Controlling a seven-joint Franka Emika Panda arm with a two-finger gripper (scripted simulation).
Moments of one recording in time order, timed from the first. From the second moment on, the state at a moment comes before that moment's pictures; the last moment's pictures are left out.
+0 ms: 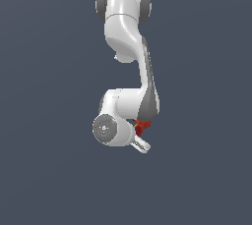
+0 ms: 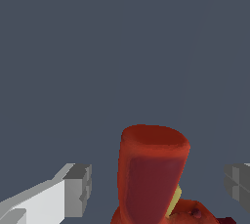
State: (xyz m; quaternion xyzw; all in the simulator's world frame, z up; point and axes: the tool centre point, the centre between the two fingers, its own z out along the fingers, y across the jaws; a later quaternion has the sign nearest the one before) arm 0.070 0.024 0.047 -0.92 0.33 0.20 0.08
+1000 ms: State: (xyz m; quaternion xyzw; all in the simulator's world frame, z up) arm 0.061 0.032 0.023 -0.92 0.33 0.20 0.08
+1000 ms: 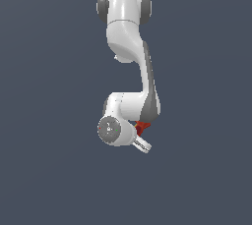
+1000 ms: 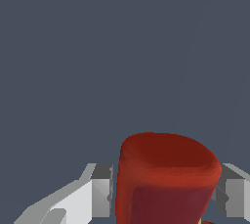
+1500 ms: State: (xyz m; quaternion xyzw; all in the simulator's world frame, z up) arm 0.055 0.029 0.035 -0.92 0.33 0.20 0.08
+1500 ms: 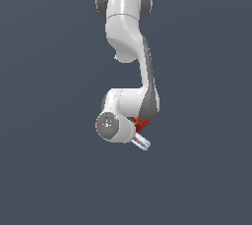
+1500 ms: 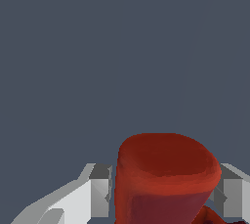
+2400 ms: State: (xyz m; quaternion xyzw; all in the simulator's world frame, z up) arm 0.008 -0.020 0.168 -0.92 0.33 0.20 0.08
